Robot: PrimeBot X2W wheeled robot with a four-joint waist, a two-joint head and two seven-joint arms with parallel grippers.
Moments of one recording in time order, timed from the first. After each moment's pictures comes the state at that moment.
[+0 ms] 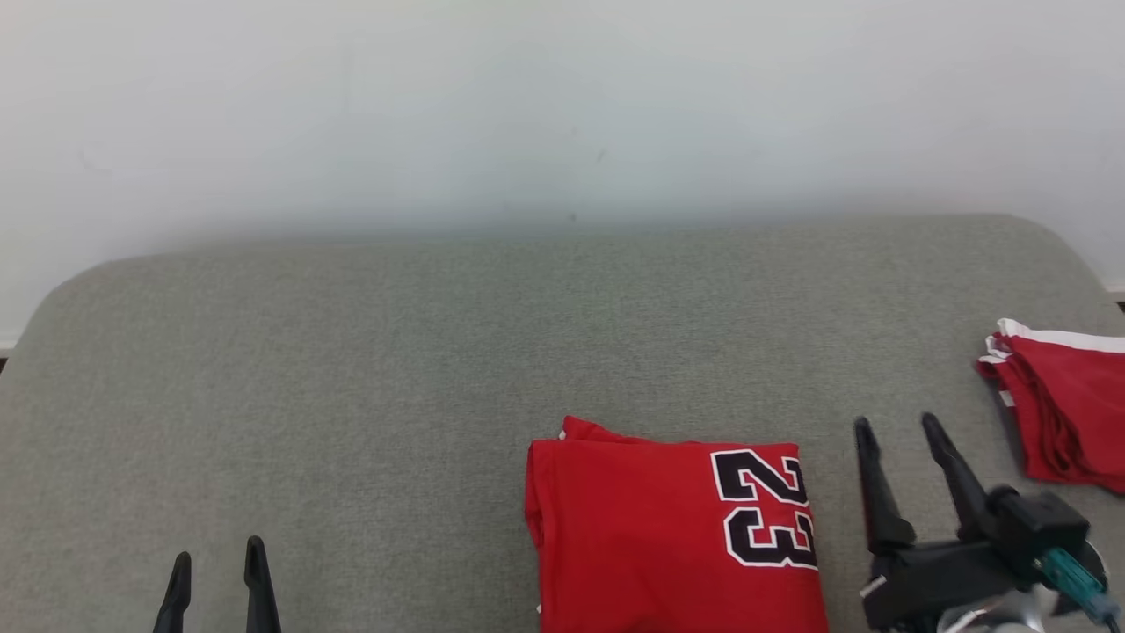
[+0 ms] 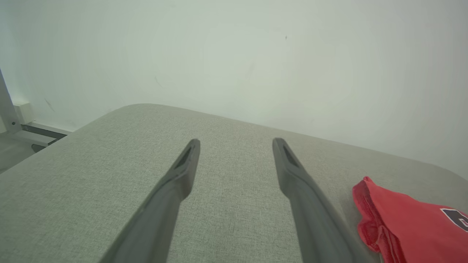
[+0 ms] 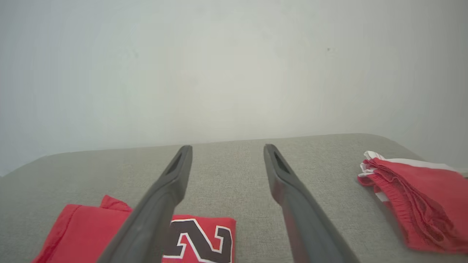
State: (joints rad) left arm 0.13 0.05 0.09 0.05 -0.31 -0.11 -0.26; right arm -0.12 -0.12 0.05 0.22 0.23 0.13 -0.18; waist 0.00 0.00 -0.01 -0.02
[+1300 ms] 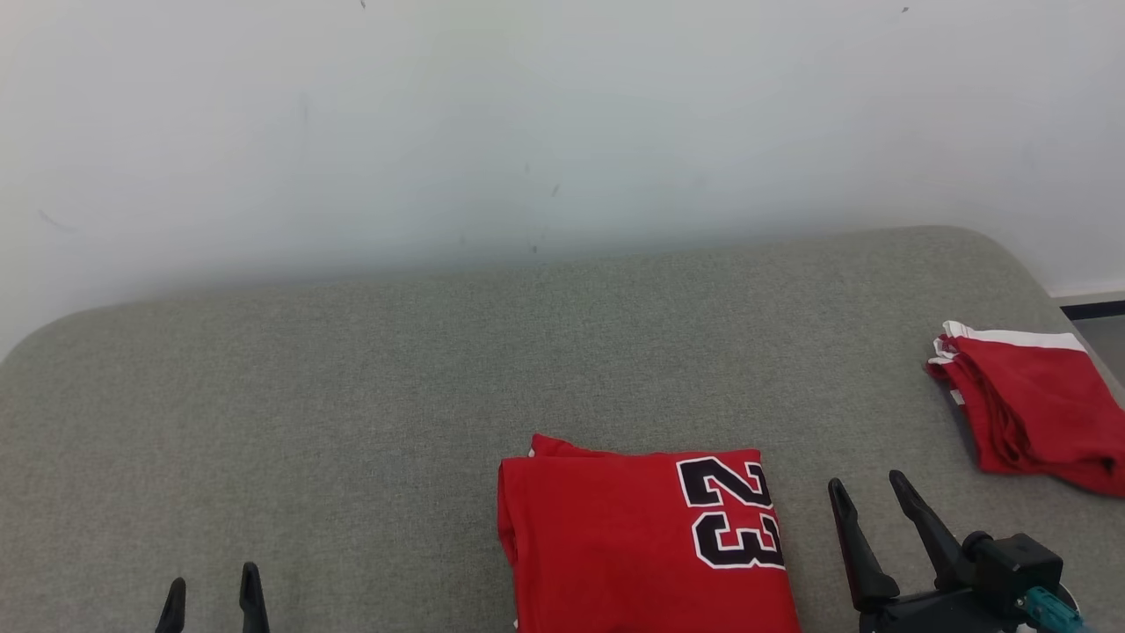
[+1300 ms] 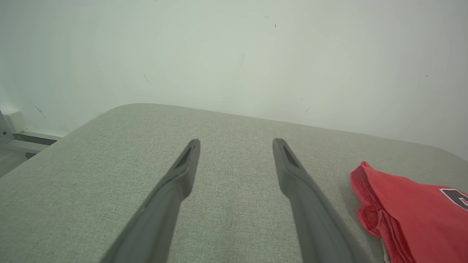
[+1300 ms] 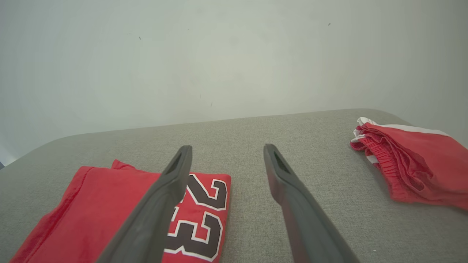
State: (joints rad) left arm 0.13 0.05 0.14 0.13 -0.24 -0.13 -0.26; right arm -0.07 -0.25 0.21 0.32 0.39 0.13 -0.26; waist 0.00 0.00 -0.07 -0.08
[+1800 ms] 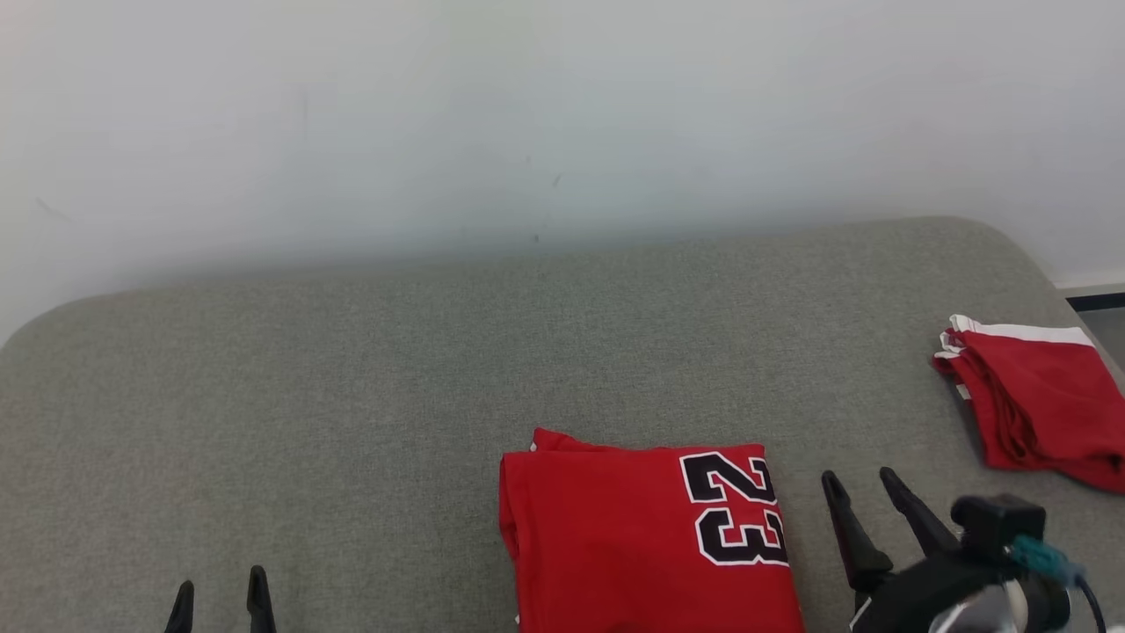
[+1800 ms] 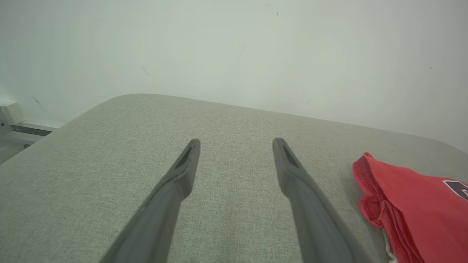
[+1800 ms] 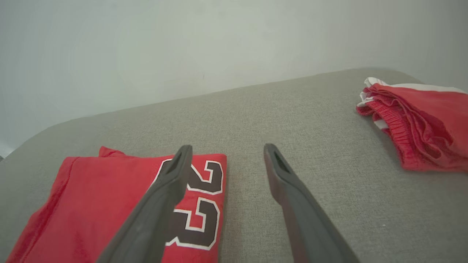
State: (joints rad) left arm 0.13 0.05 0.13 0.15 -0.25 -0.13 -0.26; right arm -0.12 -0.23 0.18 0.35 0.45 0.13 -0.09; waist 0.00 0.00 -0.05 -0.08
